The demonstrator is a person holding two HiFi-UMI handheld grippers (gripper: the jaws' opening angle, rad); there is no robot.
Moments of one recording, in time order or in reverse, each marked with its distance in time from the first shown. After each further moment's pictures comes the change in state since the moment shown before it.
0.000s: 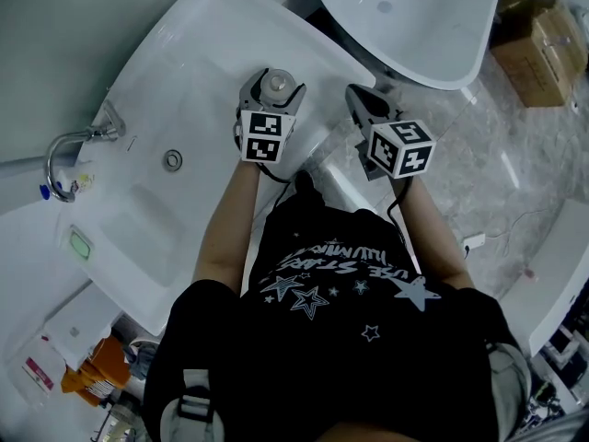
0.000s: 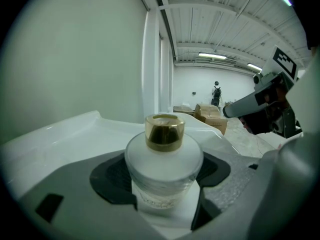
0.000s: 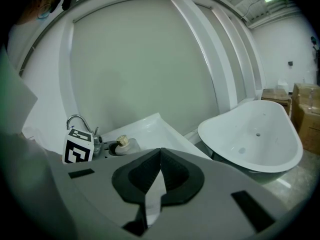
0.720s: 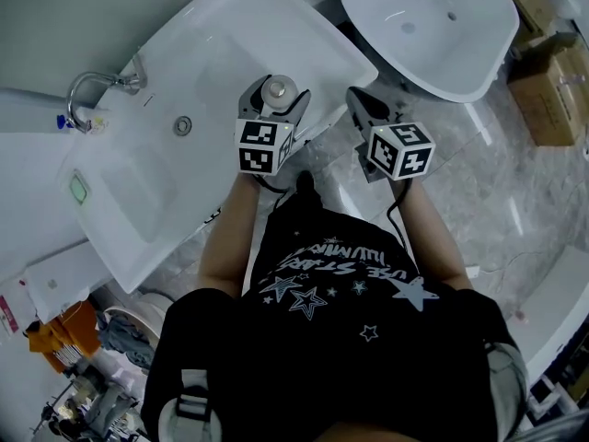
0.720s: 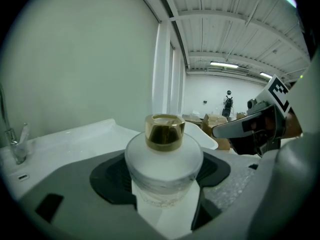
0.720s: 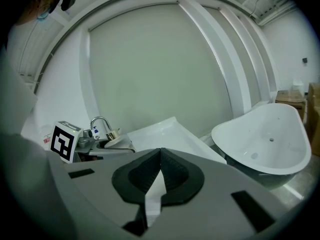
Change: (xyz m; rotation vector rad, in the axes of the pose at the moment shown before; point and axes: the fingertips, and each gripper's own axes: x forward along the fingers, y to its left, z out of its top) left arm -0.107 -0.051 0.027 -0.113 -0.069 0.122; right arm -0.061 0.042 -0.003 -0.057 -0.038 0.162
